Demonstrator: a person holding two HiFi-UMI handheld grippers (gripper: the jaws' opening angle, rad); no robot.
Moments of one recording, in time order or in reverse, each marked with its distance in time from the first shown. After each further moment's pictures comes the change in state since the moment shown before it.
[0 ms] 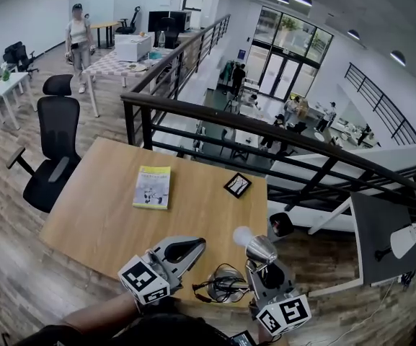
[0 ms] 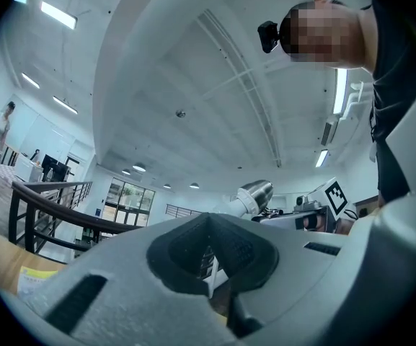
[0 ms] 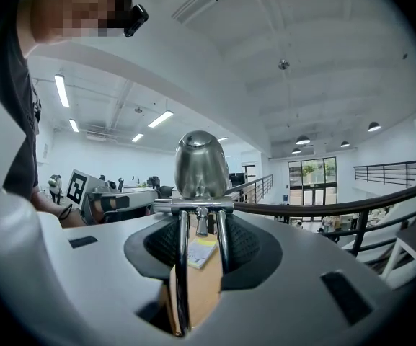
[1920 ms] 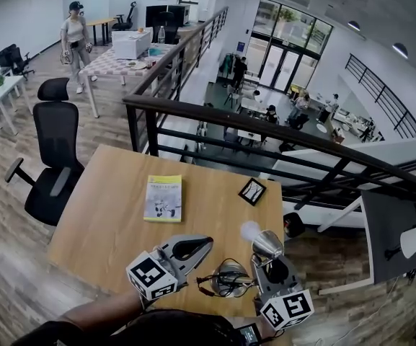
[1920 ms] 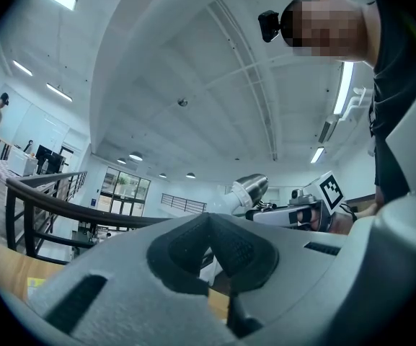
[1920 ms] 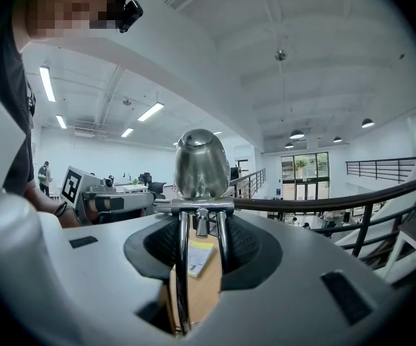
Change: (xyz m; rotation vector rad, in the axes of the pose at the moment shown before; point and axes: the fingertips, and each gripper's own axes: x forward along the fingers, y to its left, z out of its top) left arm 0.001 0.127 -0.009 -0.010 0.087 -0.068; right arm 0.132 0.001 -0.010 0.033 0.039 -0.071
